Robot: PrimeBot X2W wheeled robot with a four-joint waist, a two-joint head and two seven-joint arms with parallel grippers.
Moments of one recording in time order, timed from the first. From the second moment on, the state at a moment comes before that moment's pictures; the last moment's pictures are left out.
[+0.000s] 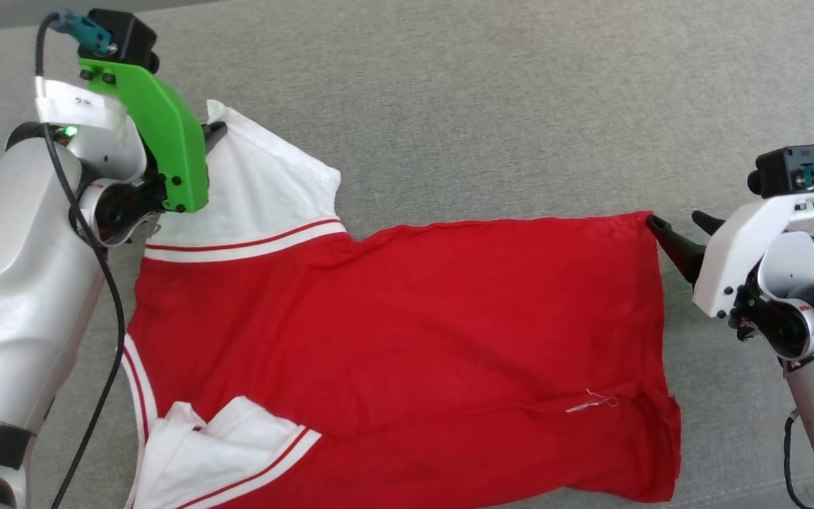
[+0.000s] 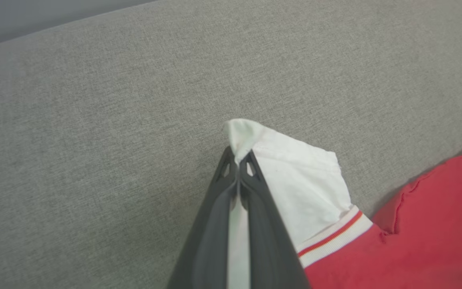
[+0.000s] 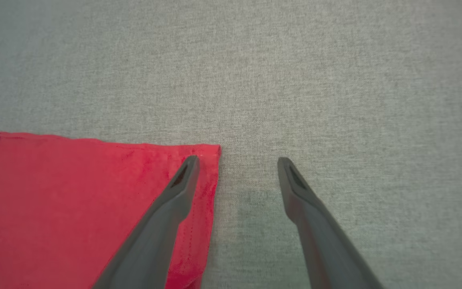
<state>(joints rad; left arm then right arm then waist) -0.97 0.51 -0.61 0.57 -0.91 -0.12 0.57 -0.53 -0.33 0.19 0.35 0.59 0.13 0.49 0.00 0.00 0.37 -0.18</state>
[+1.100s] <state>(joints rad) -0.92 0.53 -0.61 0.57 -0.89 -0.13 0.26 -0.68 -0.39 0.27 0.49 0.65 0.13 0.58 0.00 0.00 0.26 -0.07</state>
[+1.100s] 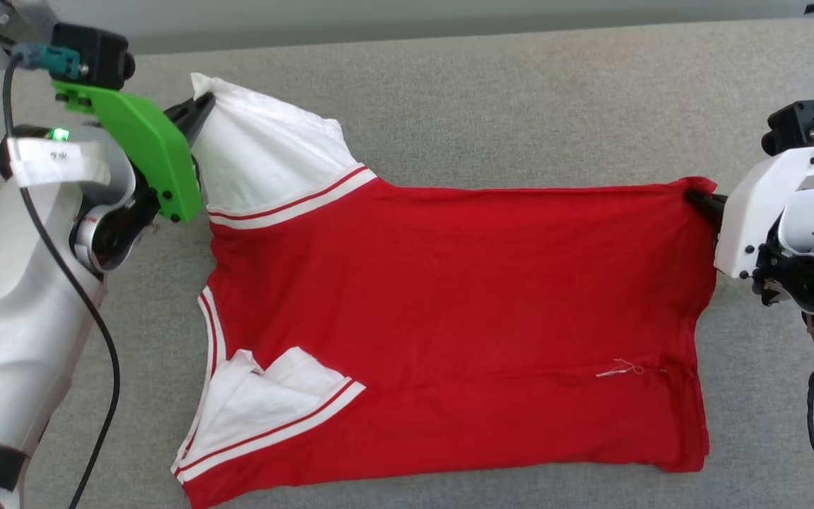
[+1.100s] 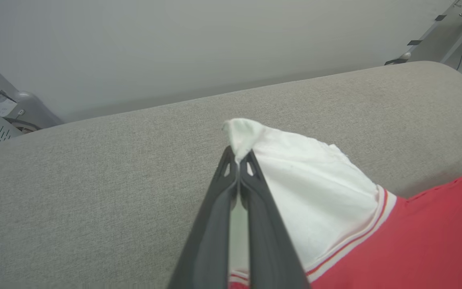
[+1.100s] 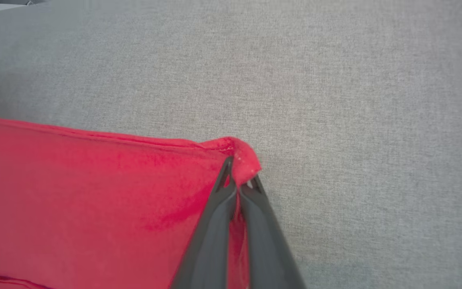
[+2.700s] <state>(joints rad) -0.07 0.49 -0.49 0.15 -0.91 0.15 -0.25 -0.02 -0.17 -0.02 0.19 0.45 0.13 0.16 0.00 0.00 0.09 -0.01</state>
